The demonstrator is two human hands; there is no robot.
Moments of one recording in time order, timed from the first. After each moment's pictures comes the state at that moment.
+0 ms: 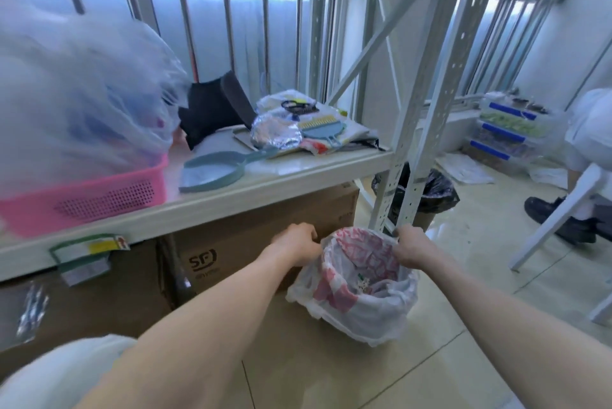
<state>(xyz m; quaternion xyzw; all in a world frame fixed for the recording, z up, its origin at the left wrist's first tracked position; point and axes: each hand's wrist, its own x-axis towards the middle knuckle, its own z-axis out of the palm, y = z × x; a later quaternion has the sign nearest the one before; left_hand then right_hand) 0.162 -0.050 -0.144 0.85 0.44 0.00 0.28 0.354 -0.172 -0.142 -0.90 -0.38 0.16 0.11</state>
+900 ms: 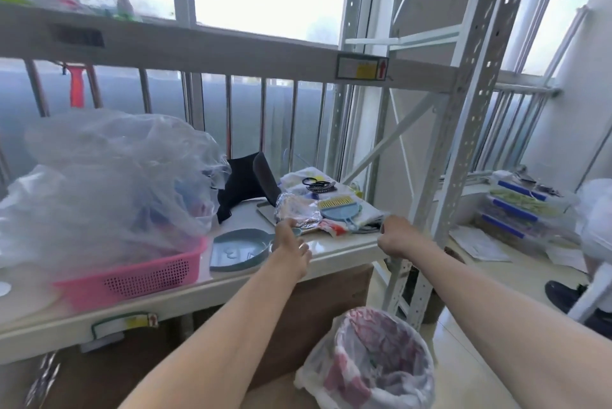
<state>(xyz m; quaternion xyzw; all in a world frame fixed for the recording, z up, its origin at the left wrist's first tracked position) 0.150 -0.005 0.000 0.21 0.41 0.38 0.80 0.325 -0.084 0.031 -0.88 -0.46 0.07 0.12</state>
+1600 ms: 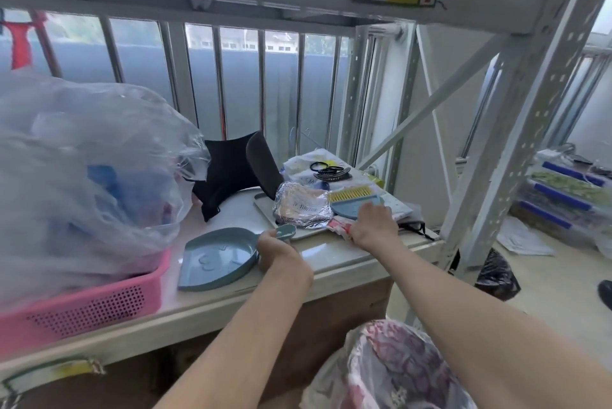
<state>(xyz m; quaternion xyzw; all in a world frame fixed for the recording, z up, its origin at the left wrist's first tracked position) 0.204 0.079 -0.048 -0.02 0.43 0.55 0.72 0.343 0.057 -0.035 -0.88 -0.45 0.00 0.12</state>
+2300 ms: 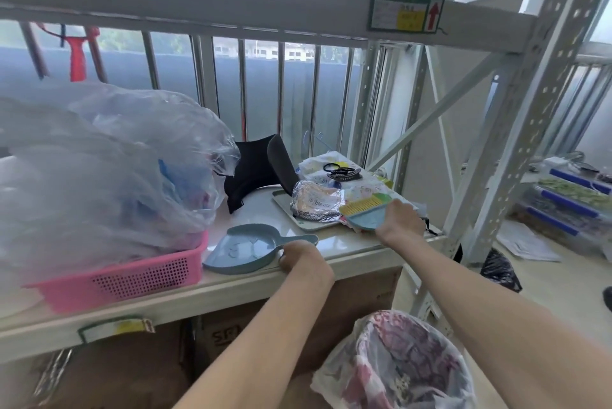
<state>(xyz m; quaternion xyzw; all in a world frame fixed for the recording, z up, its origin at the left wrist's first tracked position) 0.191 0.050 -0.050 -0.05 0.48 0.56 0.67 0.326 0.004 -0.010 -0.90 -0.41 -0.03 0.14</state>
